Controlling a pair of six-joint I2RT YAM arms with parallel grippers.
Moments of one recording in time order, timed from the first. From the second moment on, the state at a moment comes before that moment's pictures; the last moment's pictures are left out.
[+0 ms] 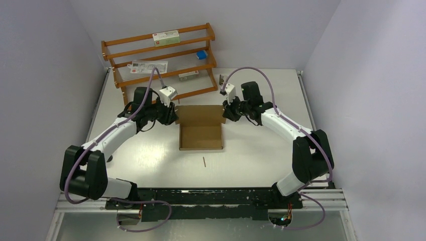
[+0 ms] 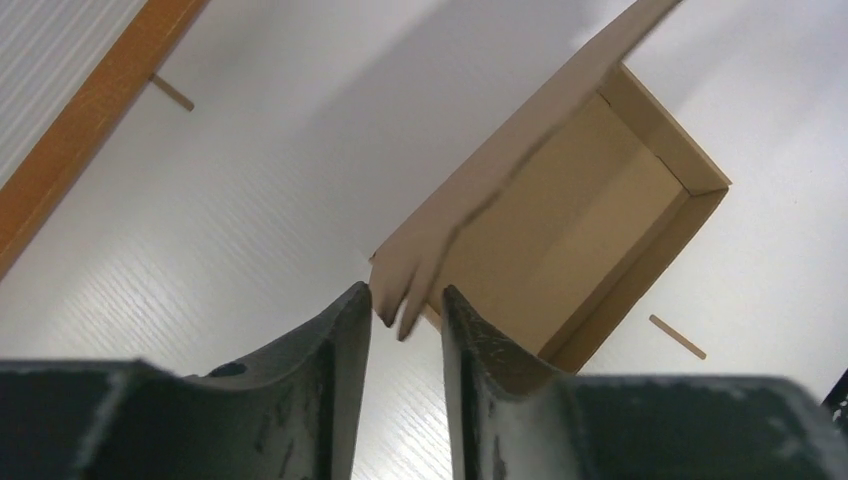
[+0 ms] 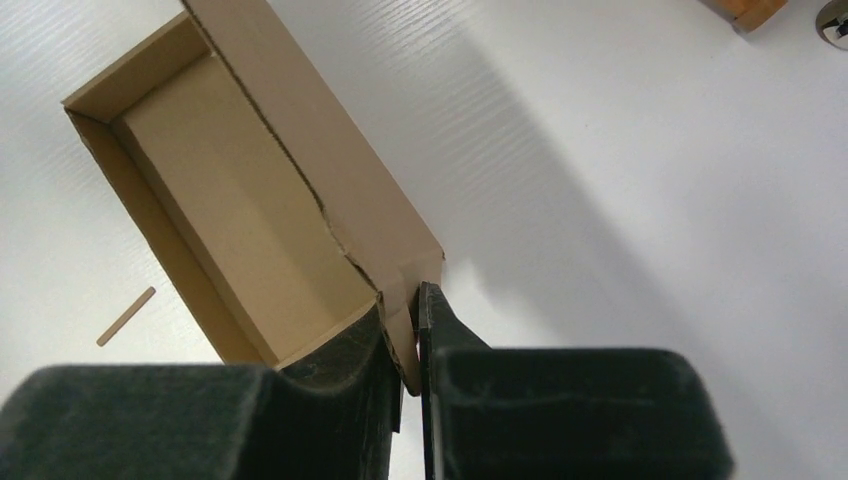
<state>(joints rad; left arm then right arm) -0.26 1.37 0.87 -0.16 0.48 0.16 0.41 1.57 1.07 -0.24 -0.49 -0.36</state>
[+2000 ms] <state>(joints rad) -0.47 1.33 0.50 0.52 -0.01 -0.36 0.92 1.56 0.79 0.27 0.85 0.48</state>
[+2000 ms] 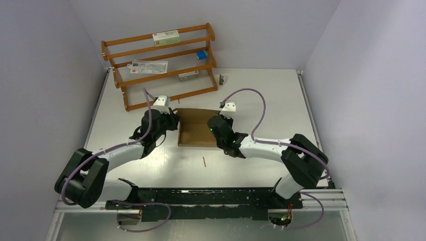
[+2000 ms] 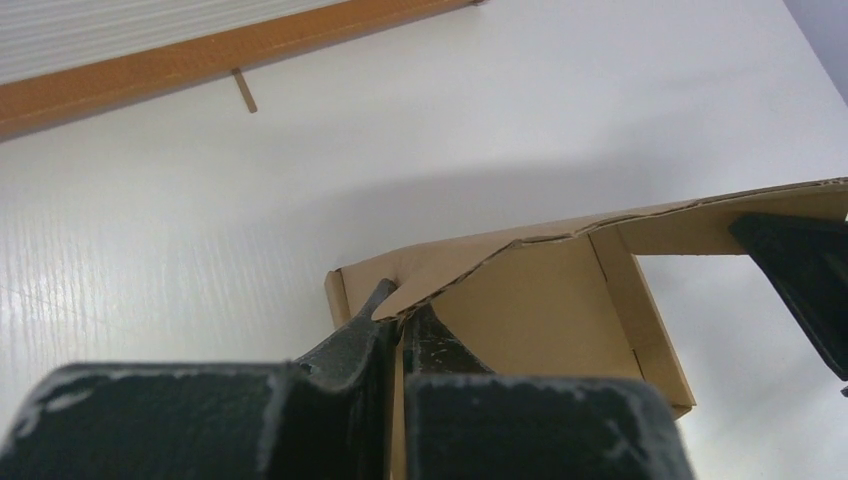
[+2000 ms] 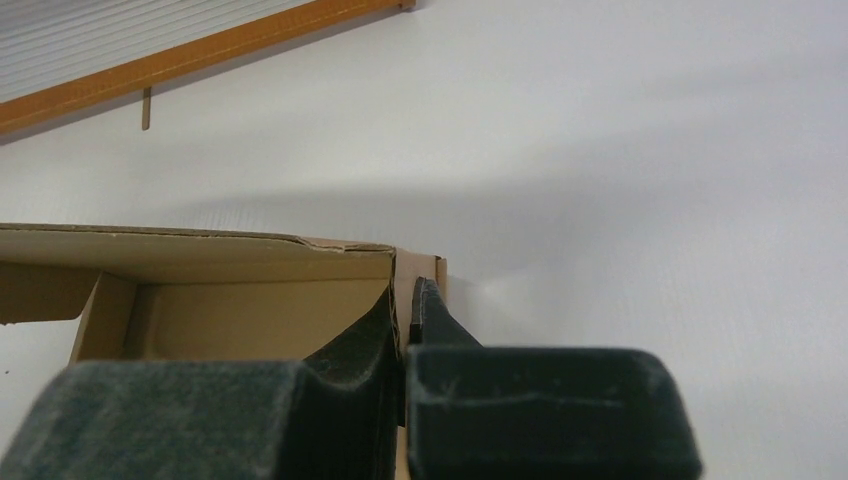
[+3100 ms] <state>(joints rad) -0.54 1.22 0.20 0.66 0.00 -0.58 1.08 1.53 0.57 0.42 0.93 0.52</state>
